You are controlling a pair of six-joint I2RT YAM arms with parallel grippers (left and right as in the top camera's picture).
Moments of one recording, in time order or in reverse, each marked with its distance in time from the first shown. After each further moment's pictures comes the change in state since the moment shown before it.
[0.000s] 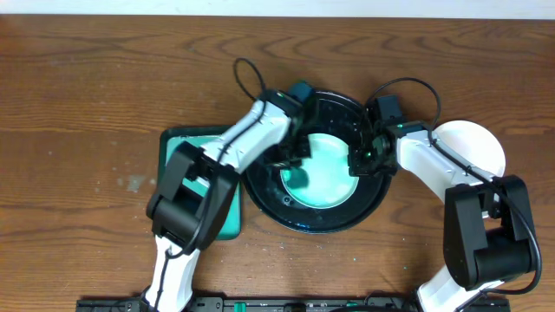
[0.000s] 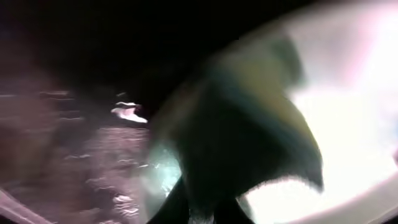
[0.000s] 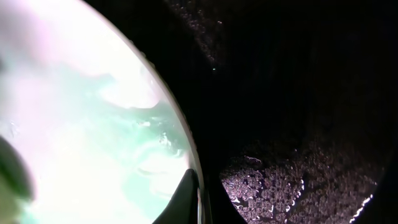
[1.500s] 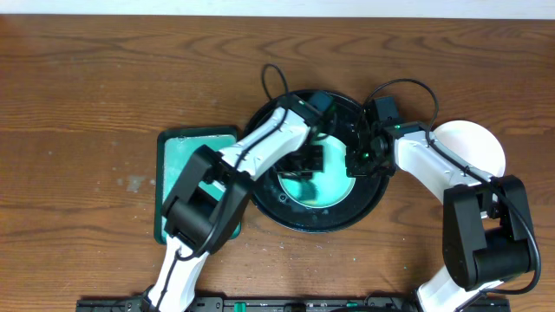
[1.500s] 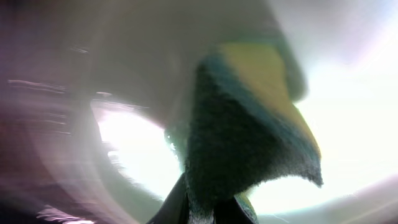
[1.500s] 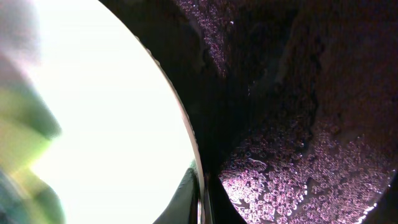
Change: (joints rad) left arm -0.090 0.031 0.040 -0.076 -0.044 0.045; right arm 0.011 0.000 -0.002 -0.002 -0.011 0.010
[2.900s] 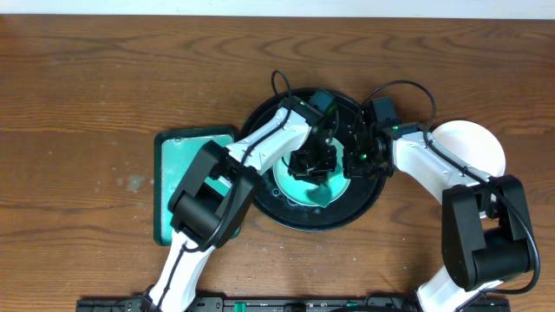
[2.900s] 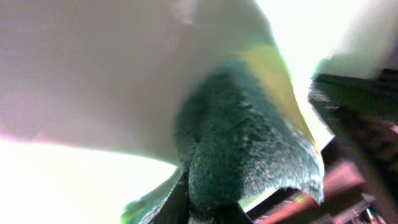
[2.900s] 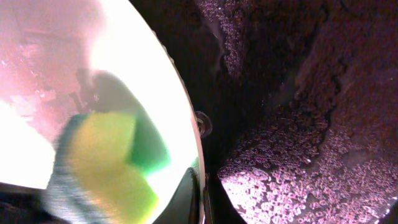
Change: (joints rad) left arm -0.007 0.051 0.008 0.093 0.301 0.081; right arm 0.010 0.000 -0.005 0.001 -0.035 0.007
